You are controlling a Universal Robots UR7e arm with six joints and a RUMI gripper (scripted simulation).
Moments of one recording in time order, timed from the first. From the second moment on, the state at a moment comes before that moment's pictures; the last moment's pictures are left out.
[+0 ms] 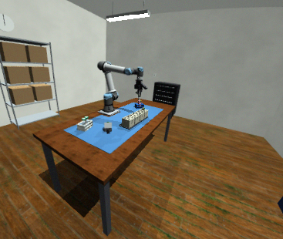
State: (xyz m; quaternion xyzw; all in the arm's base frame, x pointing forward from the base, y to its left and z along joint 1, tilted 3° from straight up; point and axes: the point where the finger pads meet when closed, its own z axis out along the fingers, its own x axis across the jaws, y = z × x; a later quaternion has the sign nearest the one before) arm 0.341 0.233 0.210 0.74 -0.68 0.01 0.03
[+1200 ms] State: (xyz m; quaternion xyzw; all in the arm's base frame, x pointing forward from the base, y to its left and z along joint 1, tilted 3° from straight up) arm 0.459 0.072 0.215 0.73 -0.69 0.01 0.03
